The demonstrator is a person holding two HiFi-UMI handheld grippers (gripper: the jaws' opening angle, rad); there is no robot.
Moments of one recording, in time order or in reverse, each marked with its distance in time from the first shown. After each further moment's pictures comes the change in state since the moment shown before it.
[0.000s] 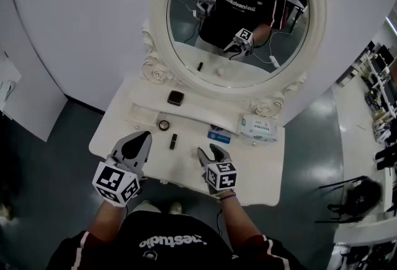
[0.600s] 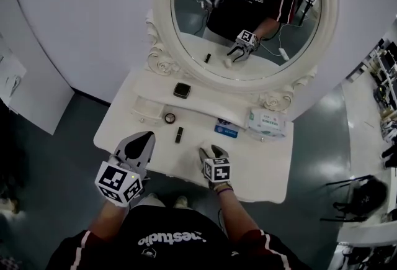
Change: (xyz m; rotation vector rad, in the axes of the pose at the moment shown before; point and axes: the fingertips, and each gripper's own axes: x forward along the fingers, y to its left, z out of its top) left arm -0.005 -0.003 -0.022 -0.013 0.063 0.014; right arm 0.044 -0.015 -0.085 0.047 0.185 -0.051
